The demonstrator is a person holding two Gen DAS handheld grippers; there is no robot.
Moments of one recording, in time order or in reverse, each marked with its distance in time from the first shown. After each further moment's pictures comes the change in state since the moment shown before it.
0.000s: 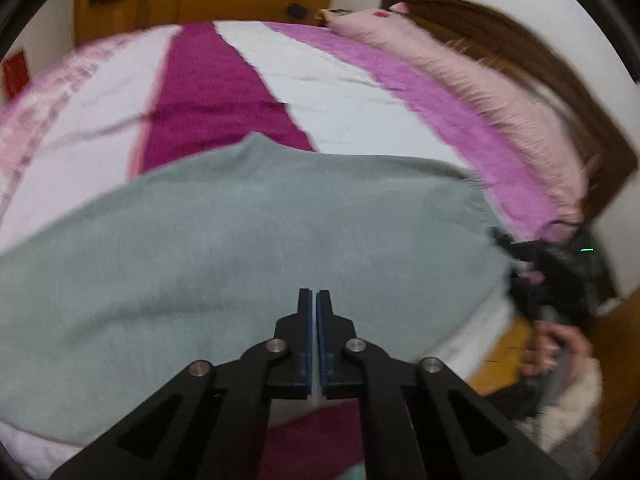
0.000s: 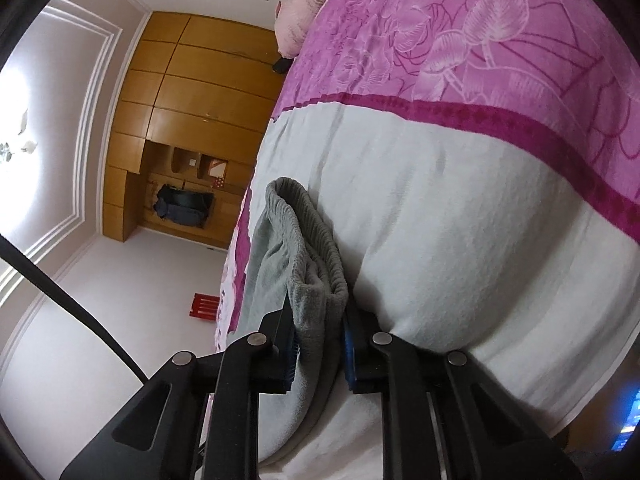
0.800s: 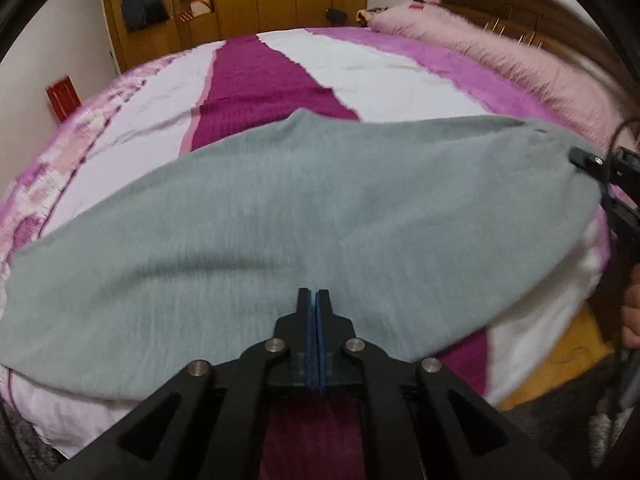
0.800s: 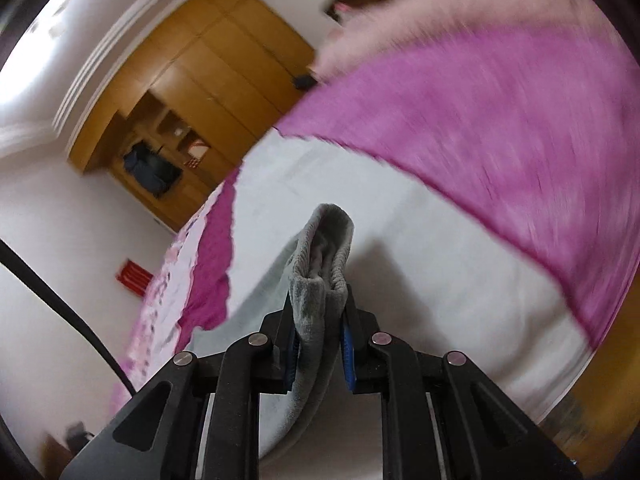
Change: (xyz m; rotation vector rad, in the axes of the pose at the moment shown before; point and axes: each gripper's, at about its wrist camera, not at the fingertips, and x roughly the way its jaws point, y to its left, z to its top) left arm 0.004 -0.009 -0.035 0.015 -0.036 0.185; right arm -0.017 0.139 -0.027 -0.515 -0.147 -0.258
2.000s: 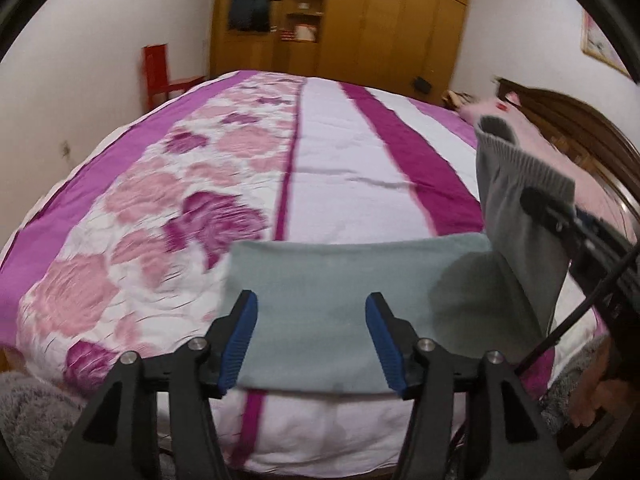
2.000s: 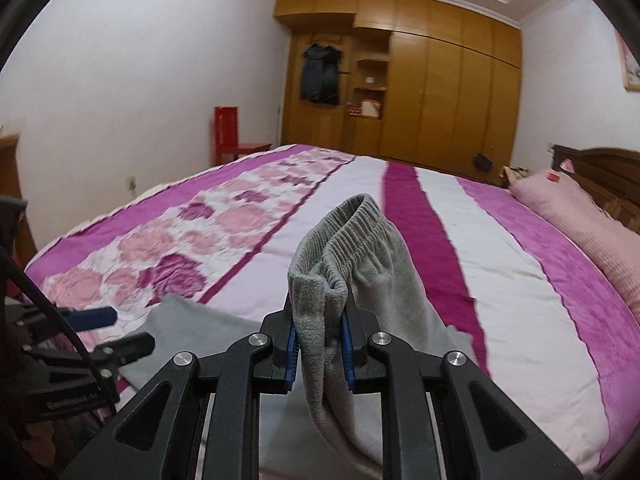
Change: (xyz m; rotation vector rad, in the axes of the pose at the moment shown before) left arm -0.119 0.267 -0.035 -0.310 -0.174 0.095; right arm 0.006 0.361 -0.190 -0.883 0.021 0.165
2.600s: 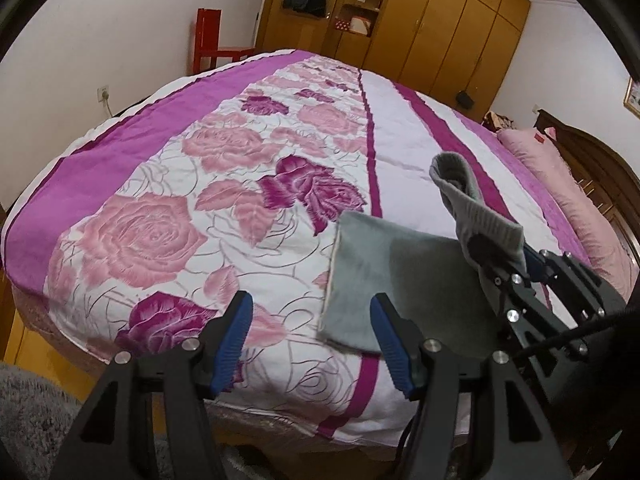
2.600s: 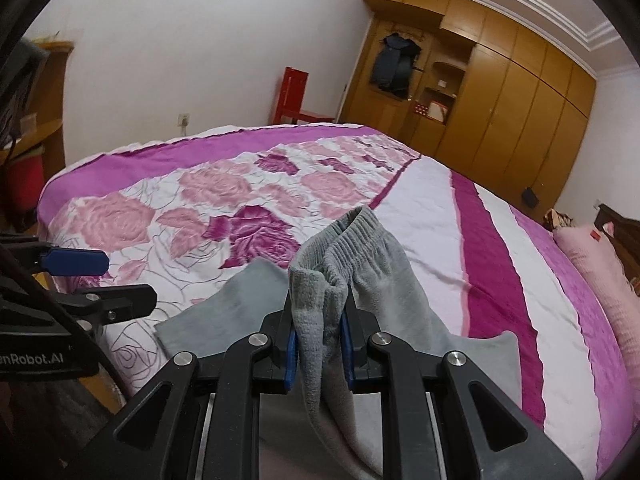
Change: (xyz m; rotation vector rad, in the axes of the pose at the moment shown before) left arm -0.013 0.088 -0.022 -0.173 0.053 0.042; right arm 0.043 0.120 -0.016 -0.258 0.073 0.085
